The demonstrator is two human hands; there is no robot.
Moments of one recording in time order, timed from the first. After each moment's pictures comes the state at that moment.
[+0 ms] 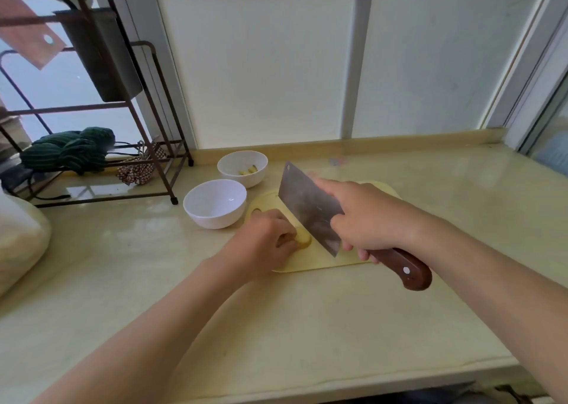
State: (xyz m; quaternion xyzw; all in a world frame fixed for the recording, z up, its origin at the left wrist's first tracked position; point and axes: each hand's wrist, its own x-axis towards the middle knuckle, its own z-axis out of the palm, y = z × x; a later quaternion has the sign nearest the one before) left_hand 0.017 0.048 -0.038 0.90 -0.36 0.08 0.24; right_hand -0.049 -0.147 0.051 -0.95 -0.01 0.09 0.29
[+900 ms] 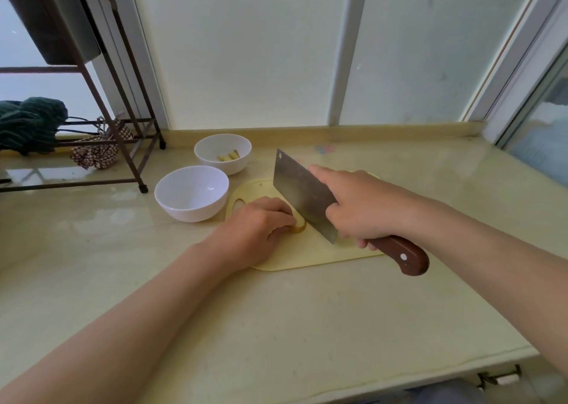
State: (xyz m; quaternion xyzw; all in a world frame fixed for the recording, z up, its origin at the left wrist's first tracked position) left_hand 0.047 0.041 -0.053 0.83 -0.48 0.12 0.25; right_hand -0.033 -0.146 0.056 -0.97 0.02 0.13 0.20
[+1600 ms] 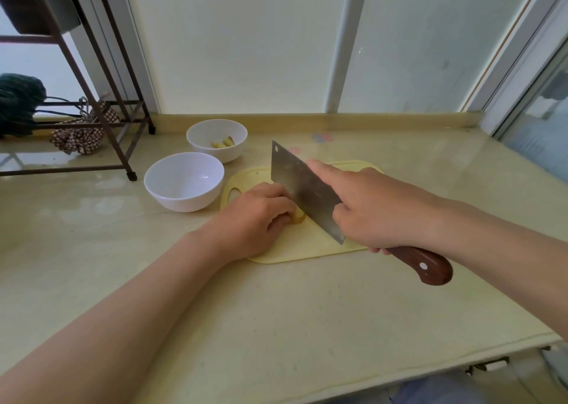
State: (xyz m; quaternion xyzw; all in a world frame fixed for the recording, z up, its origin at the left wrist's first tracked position) left_hand 0.049 0.038 -0.052 0.83 -0.49 0.13 0.25; right_hand -0.051 -0.138 0.062 -0.98 -0.01 0.13 0.12
